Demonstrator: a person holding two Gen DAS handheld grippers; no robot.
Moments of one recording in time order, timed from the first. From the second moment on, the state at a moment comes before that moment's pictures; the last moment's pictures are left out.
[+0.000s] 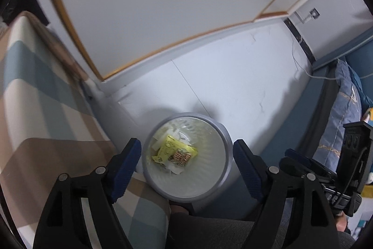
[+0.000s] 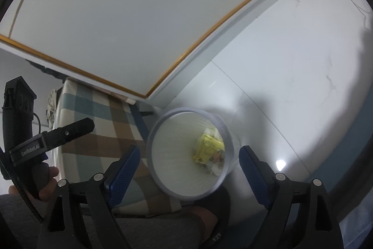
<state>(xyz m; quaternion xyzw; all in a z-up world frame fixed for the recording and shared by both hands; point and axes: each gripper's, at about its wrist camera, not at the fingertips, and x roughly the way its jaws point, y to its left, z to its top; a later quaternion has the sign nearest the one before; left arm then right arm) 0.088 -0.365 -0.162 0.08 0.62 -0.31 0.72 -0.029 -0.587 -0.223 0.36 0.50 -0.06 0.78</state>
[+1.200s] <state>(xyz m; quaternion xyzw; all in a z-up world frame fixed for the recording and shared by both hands) 0.069 -0.333 -0.110 0.07 0.55 -0.29 0.78 -0.028 -0.568 -0.167 0.37 0.48 -0.03 0.79</state>
